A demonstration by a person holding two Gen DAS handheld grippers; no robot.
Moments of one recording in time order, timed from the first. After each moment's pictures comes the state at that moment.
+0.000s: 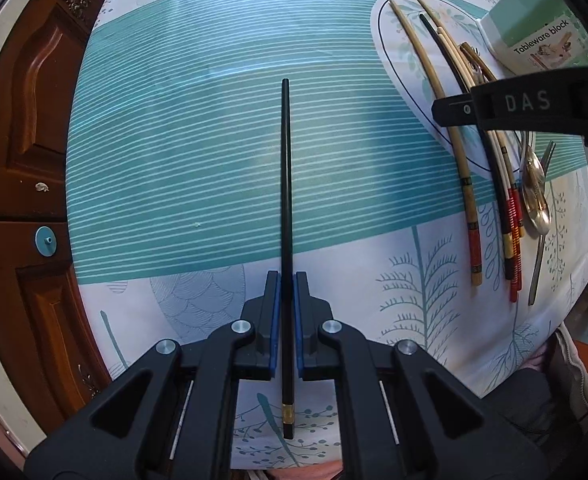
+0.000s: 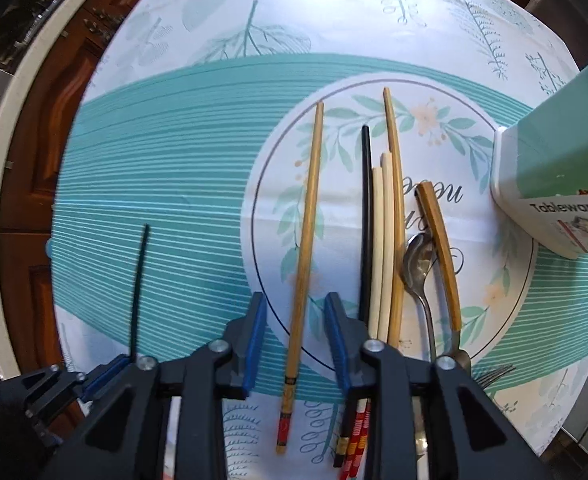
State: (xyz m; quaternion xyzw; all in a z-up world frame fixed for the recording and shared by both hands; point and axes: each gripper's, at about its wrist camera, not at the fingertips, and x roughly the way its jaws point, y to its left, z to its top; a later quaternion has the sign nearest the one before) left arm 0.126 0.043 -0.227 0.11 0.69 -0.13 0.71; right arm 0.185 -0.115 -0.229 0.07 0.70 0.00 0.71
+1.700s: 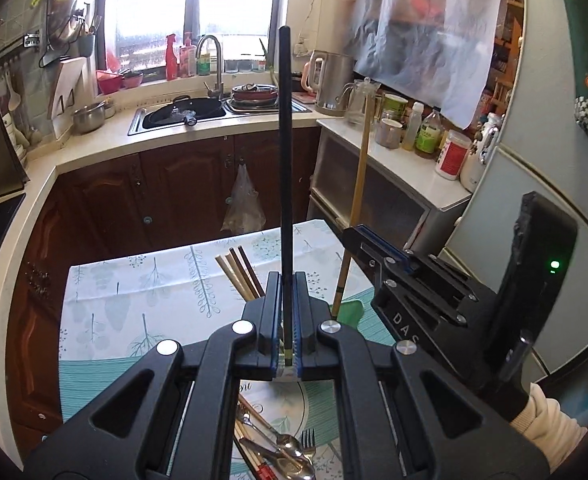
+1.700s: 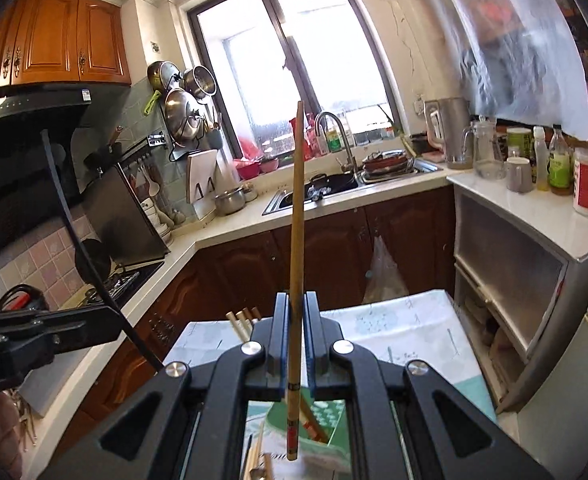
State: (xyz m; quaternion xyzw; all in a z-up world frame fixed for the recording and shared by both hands) left arm 0.157 -0.226 0.105 0.06 0.34 -0.27 0.90; right arm 0.103 -0.332 -0.002 0.15 0.19 0.00 0.97
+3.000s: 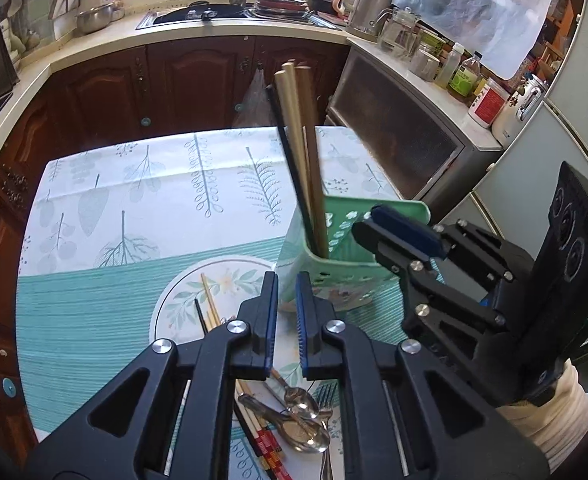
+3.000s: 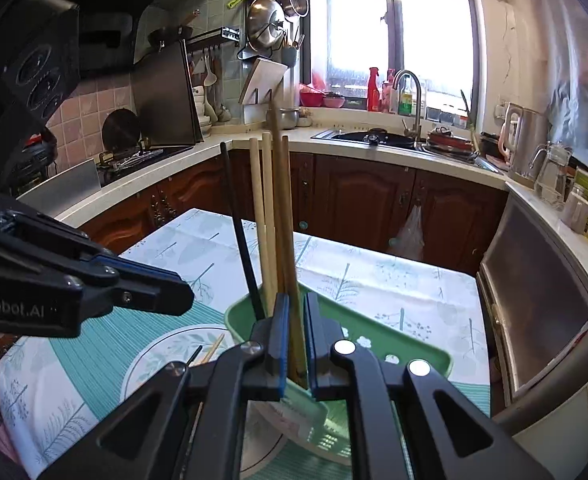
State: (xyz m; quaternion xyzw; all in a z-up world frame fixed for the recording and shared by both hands) left arm 0.204 -0.169 -0.080 0.03 0.47 -0.25 0.84; right arm 0.114 -0.294 -0.093 -0.02 0.28 0.10 0.95
